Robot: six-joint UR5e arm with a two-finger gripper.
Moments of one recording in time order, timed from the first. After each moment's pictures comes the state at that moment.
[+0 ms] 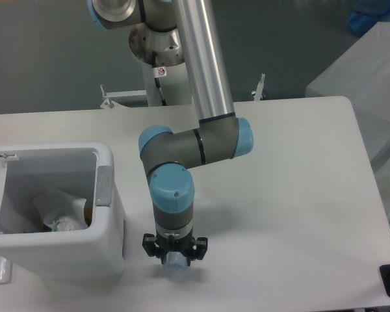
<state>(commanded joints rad) 2.30 -2.15 -1.48 -0.79 1.50 0.38</state>
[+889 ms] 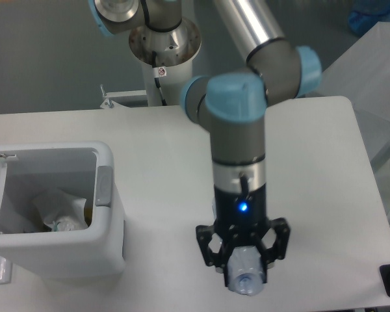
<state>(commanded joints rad) 2.42 -2.03 -1.21 -0.64 1.35 0.14</state>
